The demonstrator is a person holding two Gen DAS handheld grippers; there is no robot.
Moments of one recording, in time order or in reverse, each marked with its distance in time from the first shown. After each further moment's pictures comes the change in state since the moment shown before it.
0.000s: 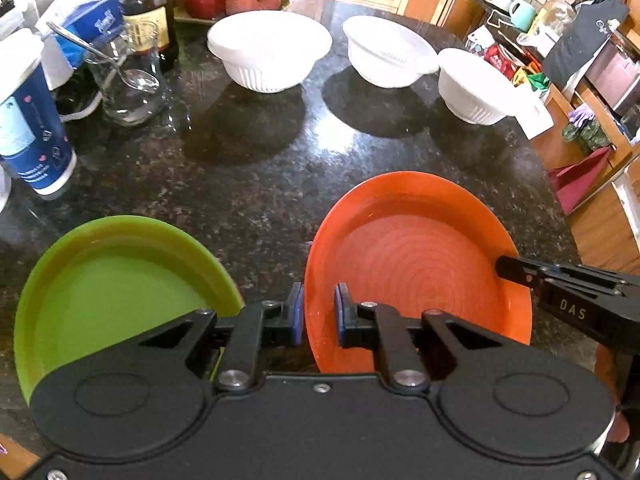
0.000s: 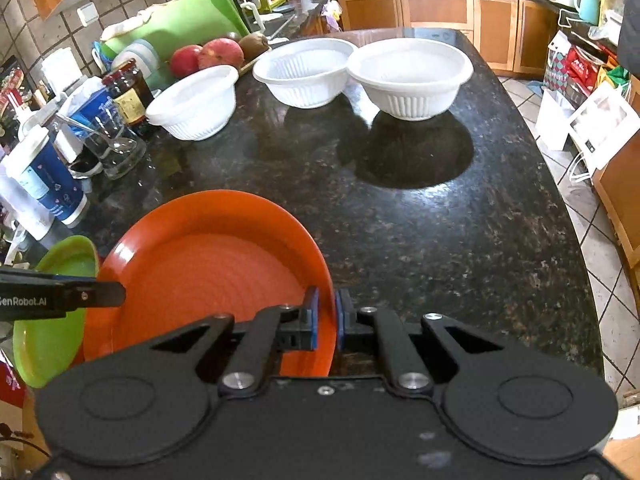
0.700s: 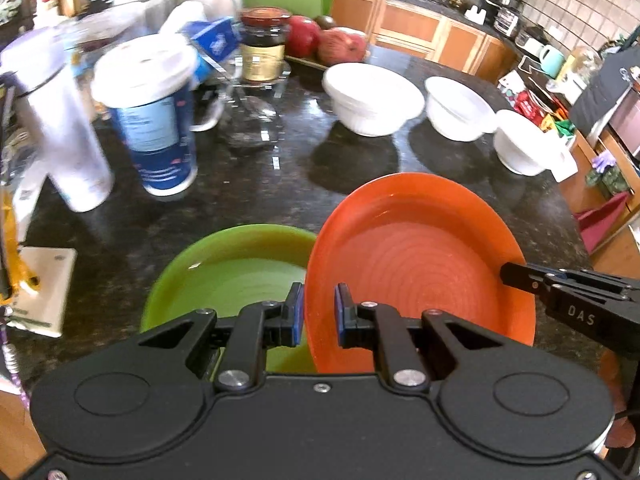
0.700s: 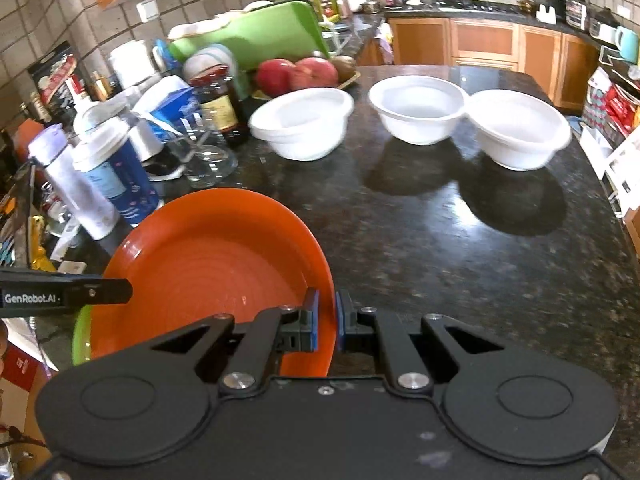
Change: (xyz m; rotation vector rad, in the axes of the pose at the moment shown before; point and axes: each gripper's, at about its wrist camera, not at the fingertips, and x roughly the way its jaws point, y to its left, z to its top) left arm -0.058 0.079 -0.015 -0.082 -0.106 0.069; right arm -0.012 0.100 0.008 -0.099 -0.058 0.095
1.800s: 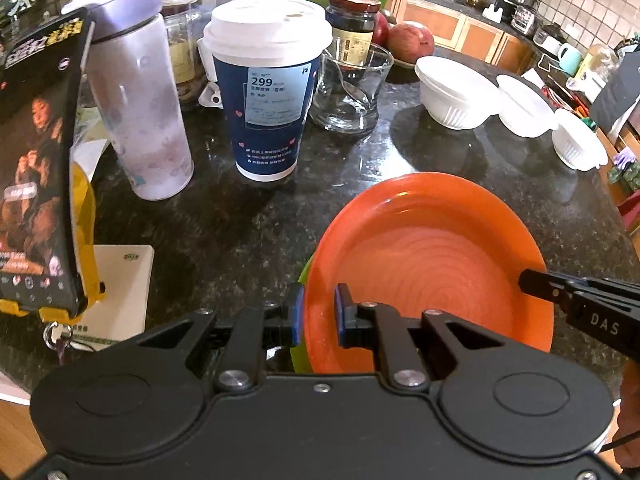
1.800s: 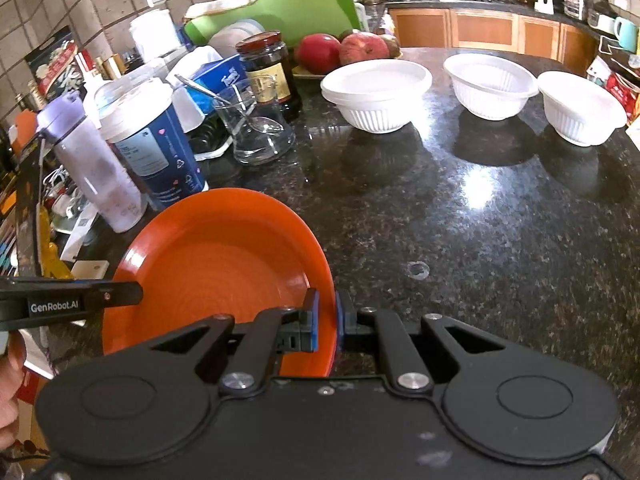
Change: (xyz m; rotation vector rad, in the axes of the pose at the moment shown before) left arm 0.016 0.094 -0.006 0.026 0.005 0.025; right arm 0.038 0.092 -0.017 0.053 0.021 -0.042
